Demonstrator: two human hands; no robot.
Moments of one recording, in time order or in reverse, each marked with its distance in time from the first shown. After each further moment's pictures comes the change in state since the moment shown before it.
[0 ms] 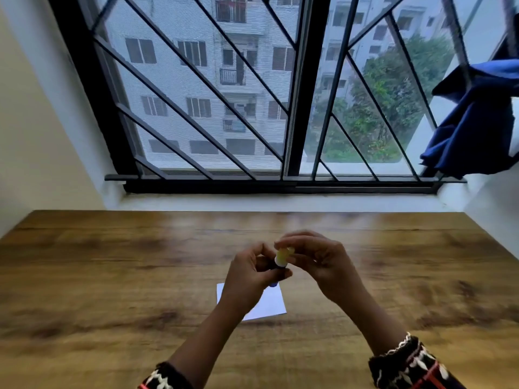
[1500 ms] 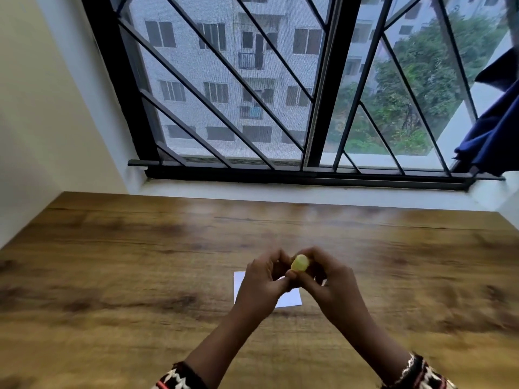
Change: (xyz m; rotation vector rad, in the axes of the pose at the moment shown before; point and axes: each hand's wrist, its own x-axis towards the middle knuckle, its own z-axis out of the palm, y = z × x) left_hand -0.018 -0.013 -0.004 0.070 -0.019 0.029; right_hand -0.021 0.013 0.033 -0.203 0.100 0.137
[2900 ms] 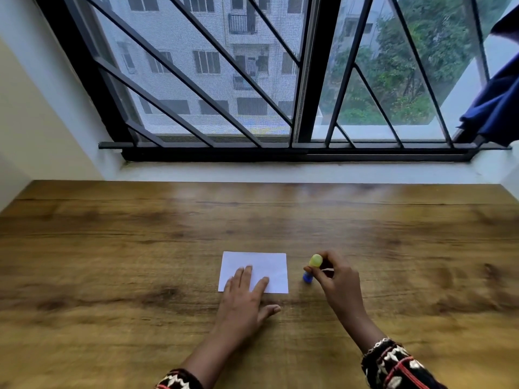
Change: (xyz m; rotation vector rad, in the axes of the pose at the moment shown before) left_hand -0.016 -0.122 0.004 1.229 -0.270 -0.296; right_hand -0.007 0.122 0.009 -0.063 0.180 0.301
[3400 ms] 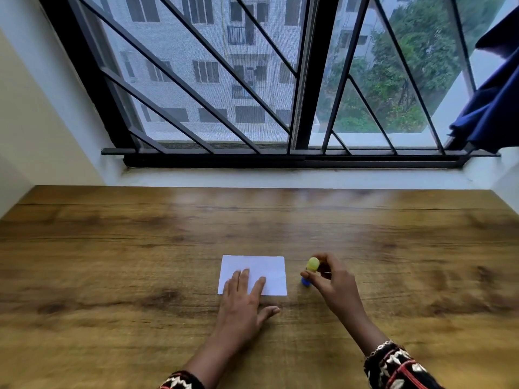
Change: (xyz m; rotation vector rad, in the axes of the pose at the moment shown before) left_hand -0.004 0.002 -0.001 0.008 0.030 -0.015; right_hand -0.003 -0.003 -0.005 0.017 -0.092 0.037
